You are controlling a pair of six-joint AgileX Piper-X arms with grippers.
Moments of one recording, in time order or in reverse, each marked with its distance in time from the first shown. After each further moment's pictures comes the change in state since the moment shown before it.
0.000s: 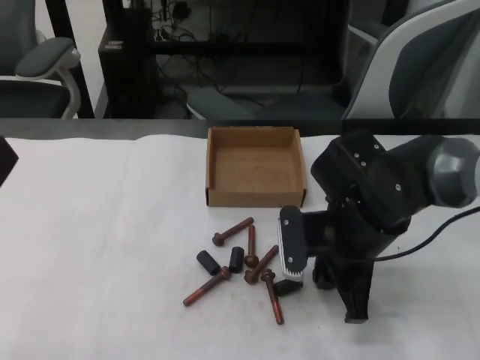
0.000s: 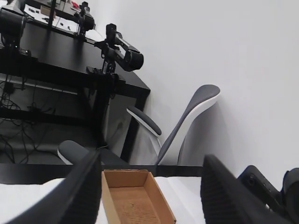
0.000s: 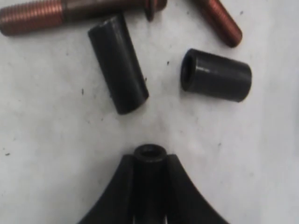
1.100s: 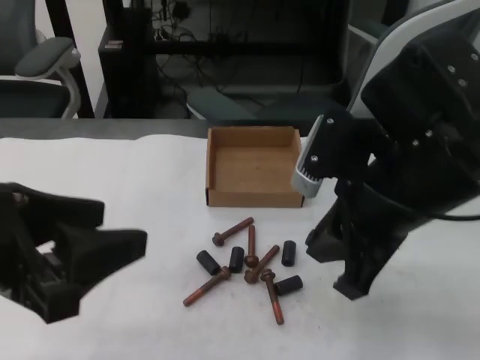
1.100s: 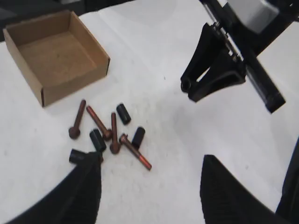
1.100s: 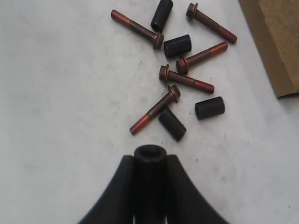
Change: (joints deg) left arm -20.4 17.7 -17.9 36.5 3.3 23.1; right arm 5.8 -25.3 1.1 12.1 -10.5 31.3
